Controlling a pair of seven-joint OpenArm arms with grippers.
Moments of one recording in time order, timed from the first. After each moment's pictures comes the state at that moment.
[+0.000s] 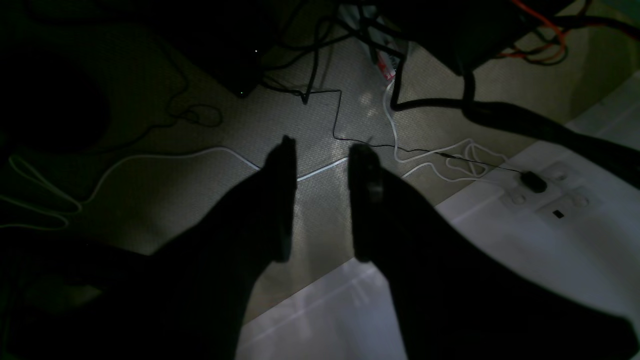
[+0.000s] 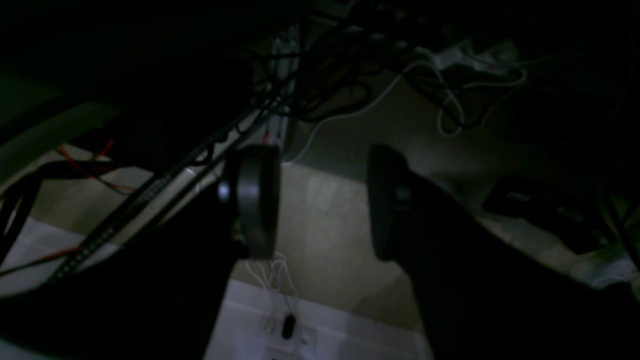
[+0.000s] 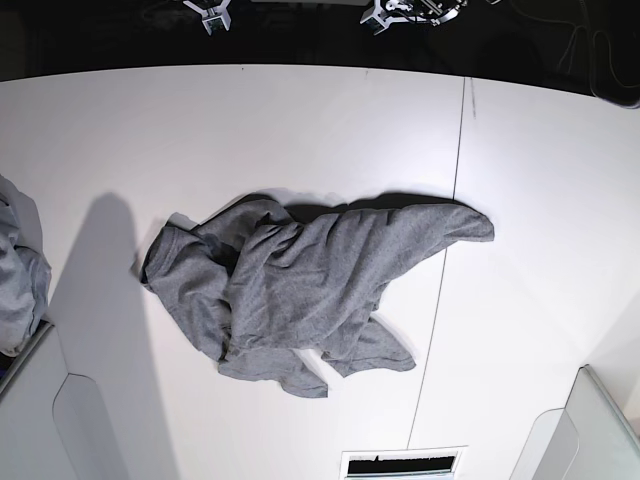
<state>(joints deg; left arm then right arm) 1.9 -4.3 40.2 13.9 -4.5 -13.9 11.7 -11.6 2.1 -7.5 22.0 -5.1 9.6 -6.3</state>
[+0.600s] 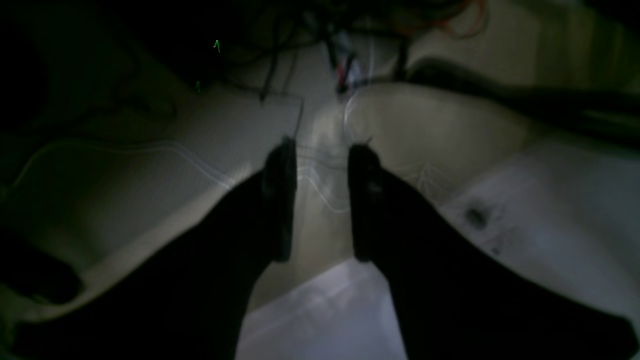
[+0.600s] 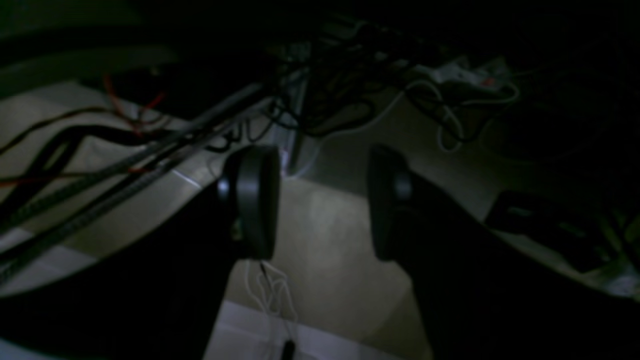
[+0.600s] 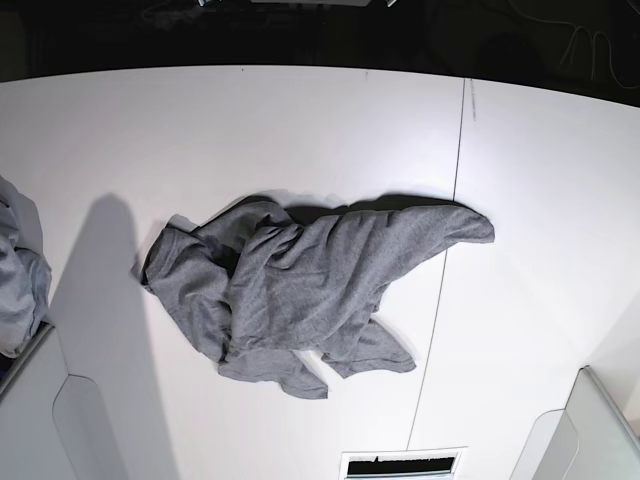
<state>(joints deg) 21.3 -7.7 20.3 38.6 0.2 -16.7 13.0 -31.5 5.1 -7.6 48.6 -2.2 9.8 -6.7</state>
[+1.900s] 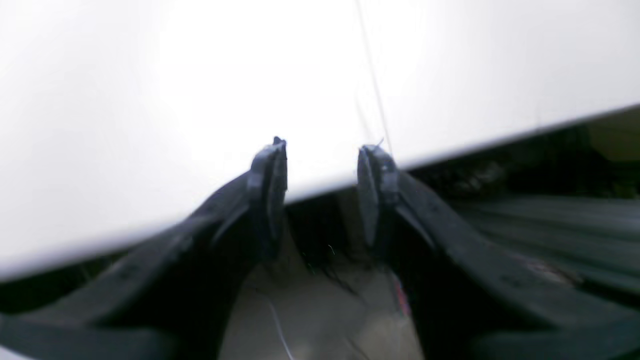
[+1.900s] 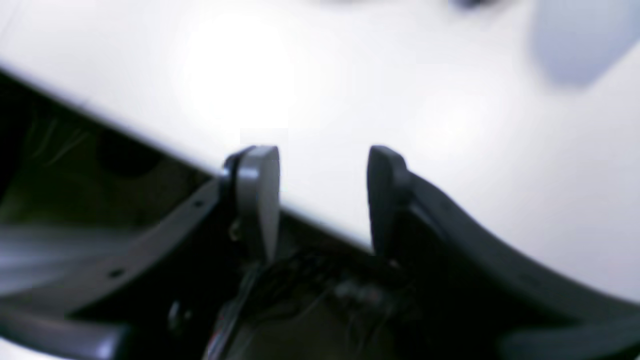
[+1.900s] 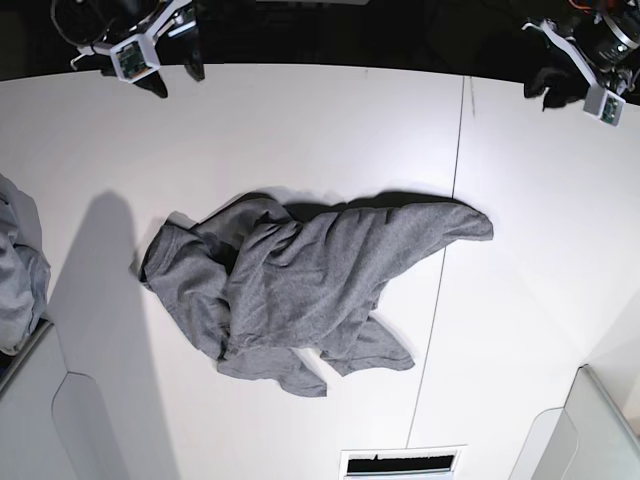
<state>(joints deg) 46.4 -22.1 -27.3 108.1 -31.2 -31.7 27.7 -49.5 18.1 -2.5 115.7 3.5 9.7 -15.3</state>
